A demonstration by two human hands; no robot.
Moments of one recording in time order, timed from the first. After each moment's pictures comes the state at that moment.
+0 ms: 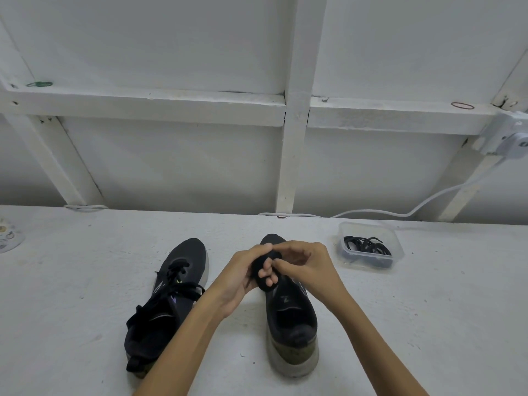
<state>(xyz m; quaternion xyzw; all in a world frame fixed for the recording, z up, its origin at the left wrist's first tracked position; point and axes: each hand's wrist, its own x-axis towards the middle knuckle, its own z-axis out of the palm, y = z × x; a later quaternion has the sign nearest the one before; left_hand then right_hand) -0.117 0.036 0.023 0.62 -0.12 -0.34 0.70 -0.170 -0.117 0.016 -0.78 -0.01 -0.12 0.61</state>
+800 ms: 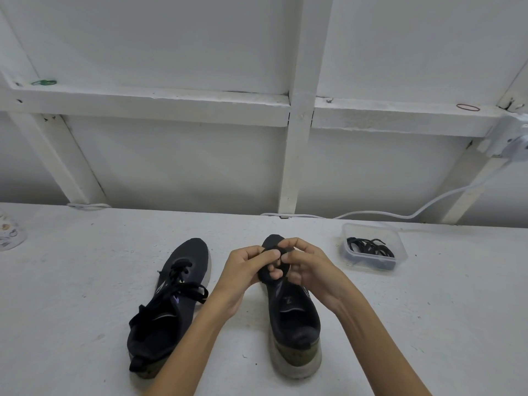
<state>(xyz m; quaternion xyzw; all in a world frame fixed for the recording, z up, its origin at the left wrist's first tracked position) -0.115 0.033 0.017 0.63 -0.10 -0.26 0.73 -0.159 -0.122 0.013 -0.58 0.11 0.07 0.80</state>
